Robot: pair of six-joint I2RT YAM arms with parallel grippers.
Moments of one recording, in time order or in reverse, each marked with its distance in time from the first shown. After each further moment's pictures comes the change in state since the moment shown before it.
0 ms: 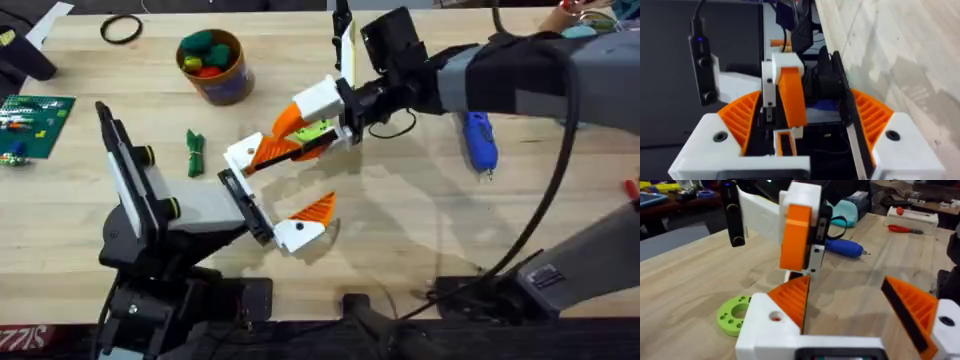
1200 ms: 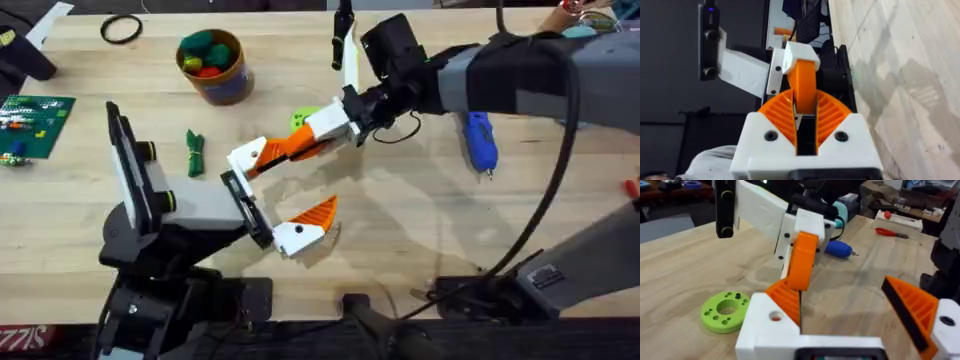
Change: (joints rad) left arm 0.002 0.000 0.000 -0.008 0.049 -0.074; right arm 0.000 -0.001 -0.002 -0.099 -0.070 -0.197
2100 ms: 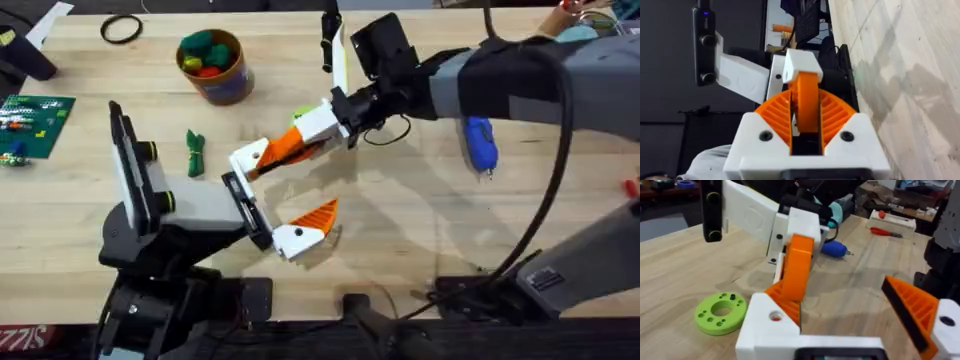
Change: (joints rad) left arm 0.009 0.000 0.000 -0.001 0.032 -0.002; right arm 0.045 0.000 -0.001 0.093 0.026 0.111
